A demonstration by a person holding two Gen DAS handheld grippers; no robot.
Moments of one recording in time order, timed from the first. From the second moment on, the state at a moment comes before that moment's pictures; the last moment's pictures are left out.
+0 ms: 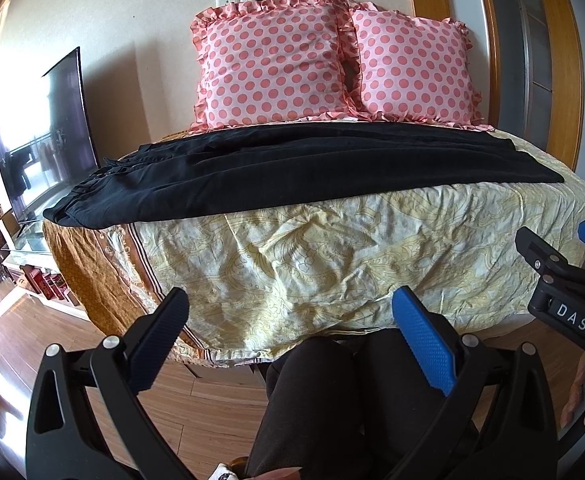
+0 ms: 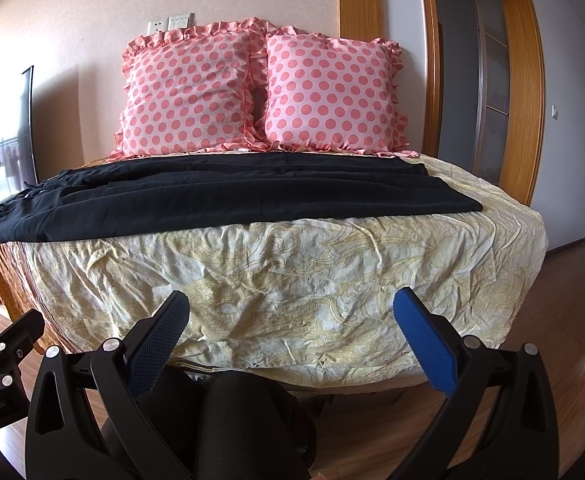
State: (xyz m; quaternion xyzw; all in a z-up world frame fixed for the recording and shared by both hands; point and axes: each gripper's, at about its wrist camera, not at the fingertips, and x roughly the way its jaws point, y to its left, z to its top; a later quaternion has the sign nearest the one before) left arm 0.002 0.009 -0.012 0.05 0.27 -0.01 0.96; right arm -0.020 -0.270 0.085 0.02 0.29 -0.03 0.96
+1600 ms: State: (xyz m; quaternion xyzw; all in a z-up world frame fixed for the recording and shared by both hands) left arm 0.002 0.008 -0.014 0.05 0.27 -0.01 0.96; right arm -0.020 -0.269 0.084 0.02 0.29 -0.03 0.96
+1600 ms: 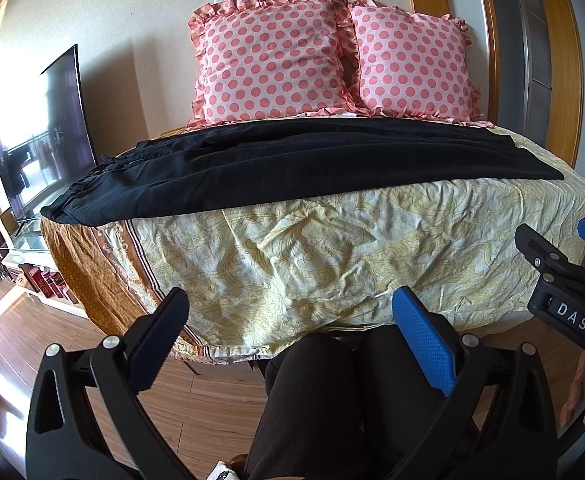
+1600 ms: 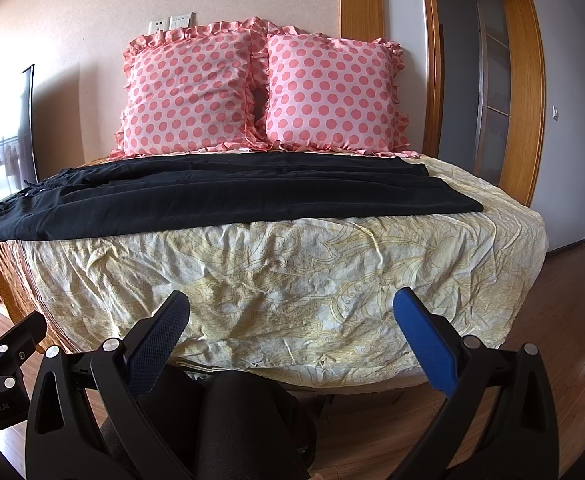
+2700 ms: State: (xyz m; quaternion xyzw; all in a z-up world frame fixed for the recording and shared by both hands) left arm 0.333 0.066 0.098 -0.01 0.33 0.02 0.95; right arm 0.343 -0.477 0.126 0.10 0.38 0.01 0.92
